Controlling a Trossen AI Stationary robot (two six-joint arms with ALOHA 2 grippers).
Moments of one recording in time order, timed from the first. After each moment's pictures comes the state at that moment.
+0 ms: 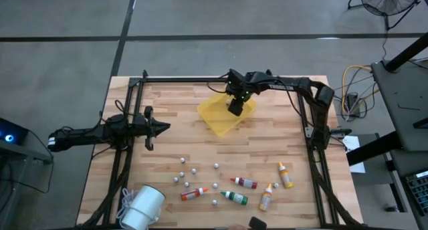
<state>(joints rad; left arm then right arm) 0.10 0.09 0.01 0.07 -0.02 -0.09 -0.49 1.93 1.44 -0.75 0.00 -0.02</state>
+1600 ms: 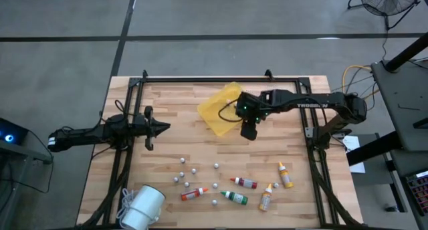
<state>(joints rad) 0.10 0.09 0.01 0.07 -0.02 -0.09 -0.16 1.56 1.27 -0.88 -0.04 0.17</state>
